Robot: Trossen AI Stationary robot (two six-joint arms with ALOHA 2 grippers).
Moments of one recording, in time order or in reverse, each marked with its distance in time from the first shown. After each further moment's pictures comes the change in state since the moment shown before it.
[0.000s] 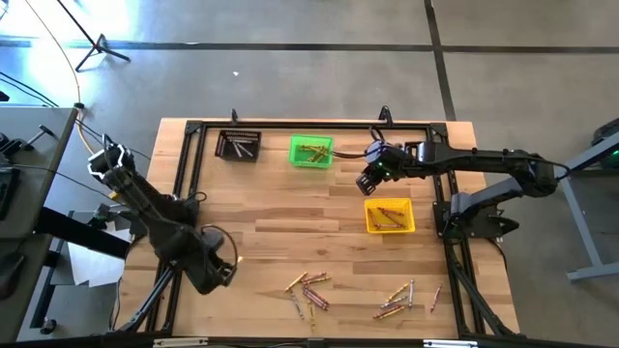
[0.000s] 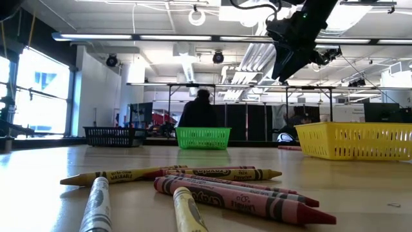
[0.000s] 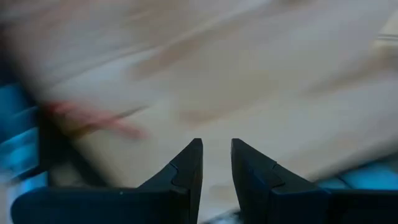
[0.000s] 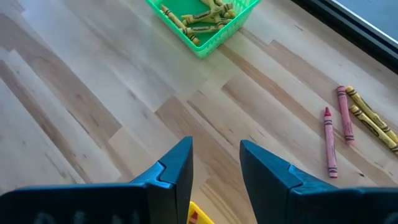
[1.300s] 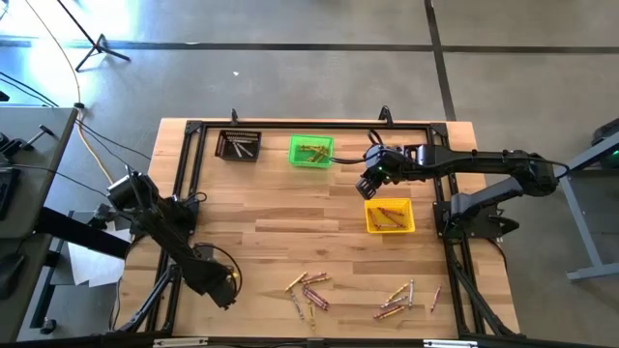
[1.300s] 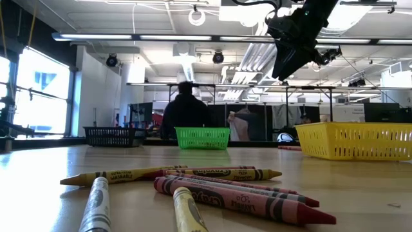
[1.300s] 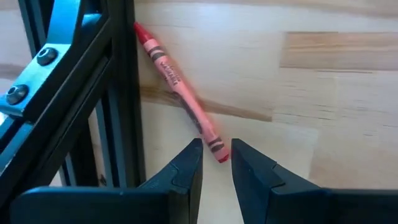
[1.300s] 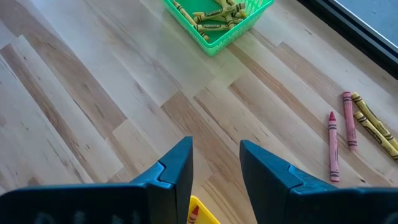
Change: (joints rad) left arm -0.031 0.364 -0.116 0.105 0.292 -0.410; right arm 0.036 0.000 0.000 0.000 0.009 -0.034
